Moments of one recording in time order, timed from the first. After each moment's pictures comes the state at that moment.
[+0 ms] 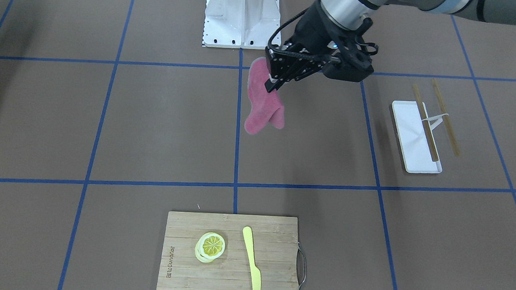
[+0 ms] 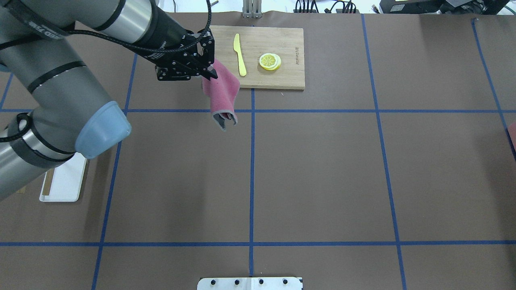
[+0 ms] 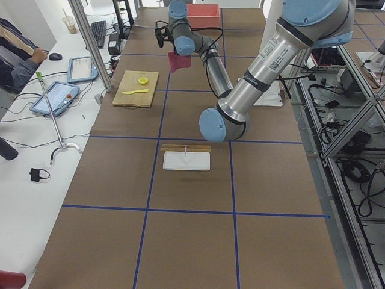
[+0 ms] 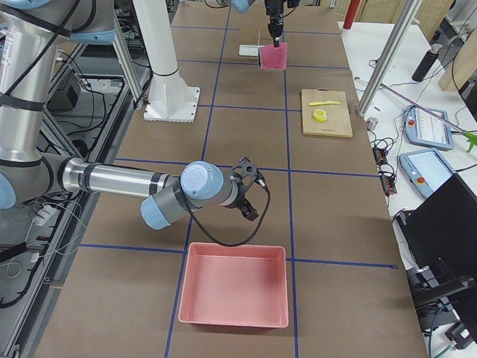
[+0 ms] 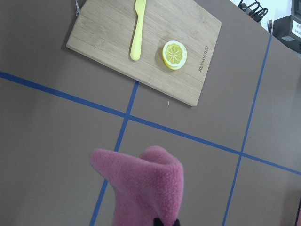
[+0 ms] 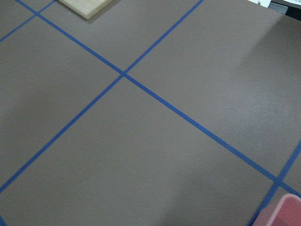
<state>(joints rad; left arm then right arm) -0.80 -2.38 -1.81 -1.75 -2.17 -1.65 1.62 -1.89 1.84 -0.90 2.69 -0.22</state>
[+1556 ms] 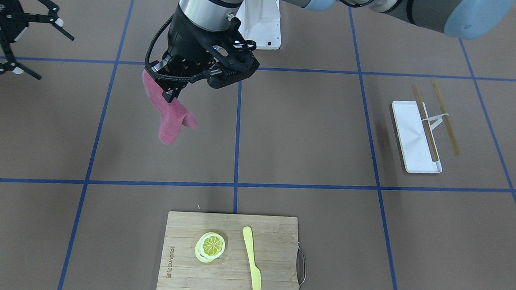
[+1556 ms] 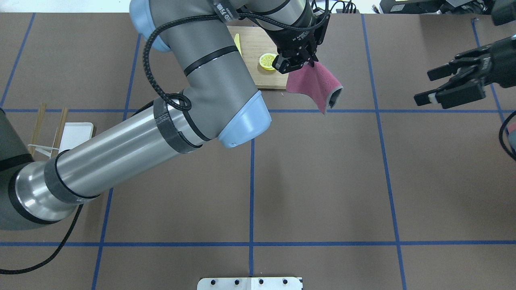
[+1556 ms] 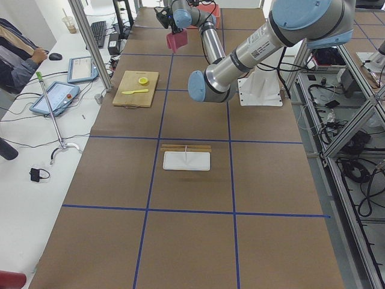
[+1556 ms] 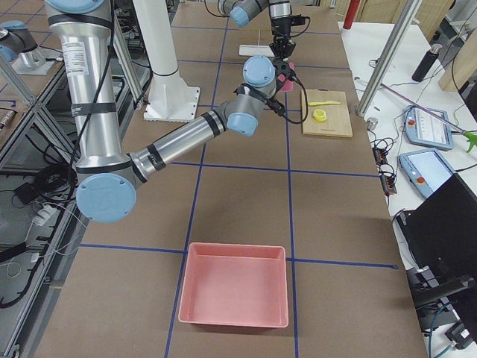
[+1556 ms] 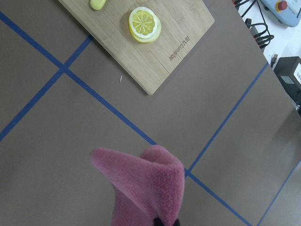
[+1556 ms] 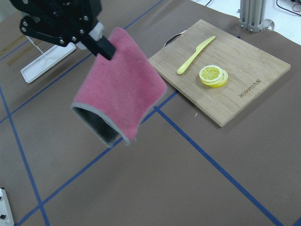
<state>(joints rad) -0.70 -2.74 -1.46 -1.72 -2.04 -2.05 1.11 -1.43 2.04 -0.89 2.49 0.42</state>
